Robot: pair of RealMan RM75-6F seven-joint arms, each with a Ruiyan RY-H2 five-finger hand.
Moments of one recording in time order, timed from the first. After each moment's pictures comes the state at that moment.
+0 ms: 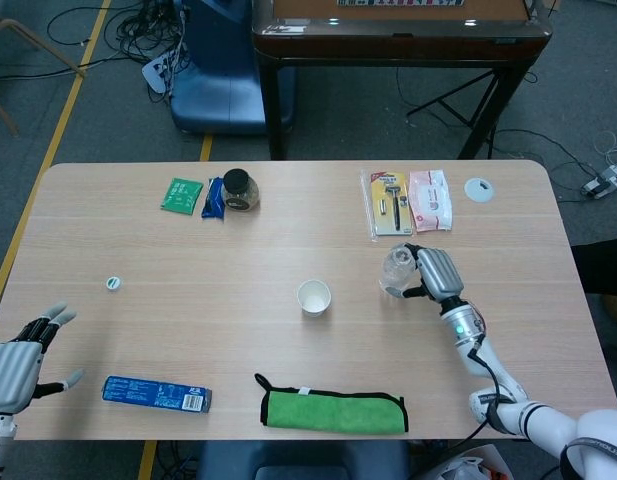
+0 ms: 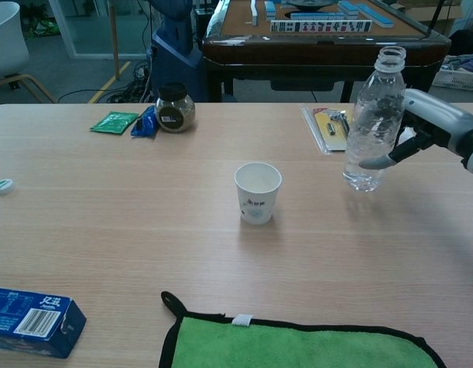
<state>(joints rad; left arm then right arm) -0.11 -1.12 -0.02 -1.62 1.50 1.45 0.05 0.61 -1.68 0.19 -0.98 -1.40 1.05 0.45</state>
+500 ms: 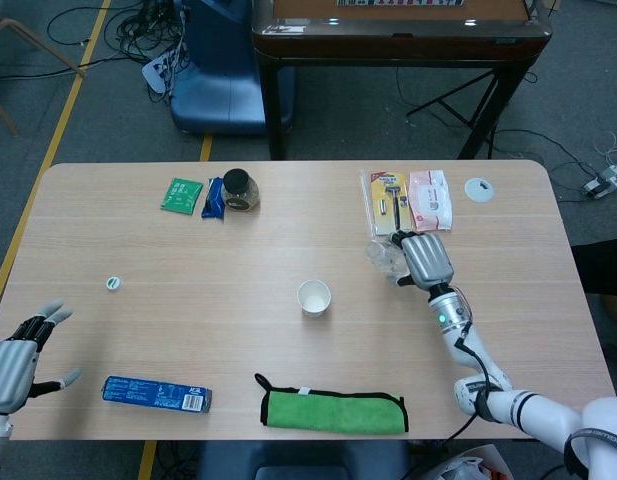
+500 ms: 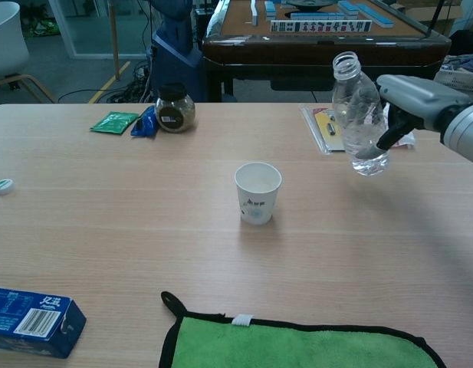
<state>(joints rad) -0.10 -1.09 -0.03 -1.64 1.50 1.46 0.04 0.67 -1.64 0.26 -1.15 -1.22 0.99 -0.14</state>
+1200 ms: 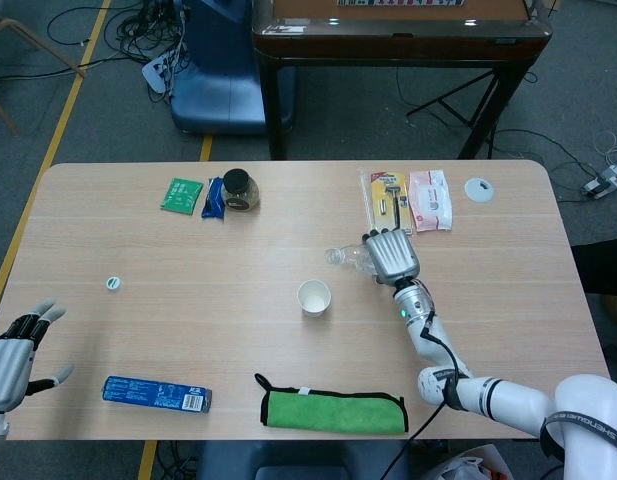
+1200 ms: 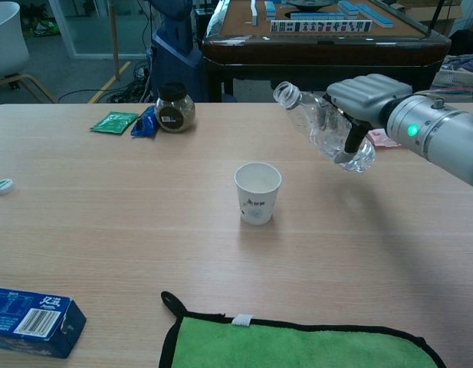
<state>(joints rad) -0.10 -1.11 -0.04 -1.60 1.49 1.48 0.13 0.83 -1.68 0.28 -1.26 -0.92 0.97 -0.72</state>
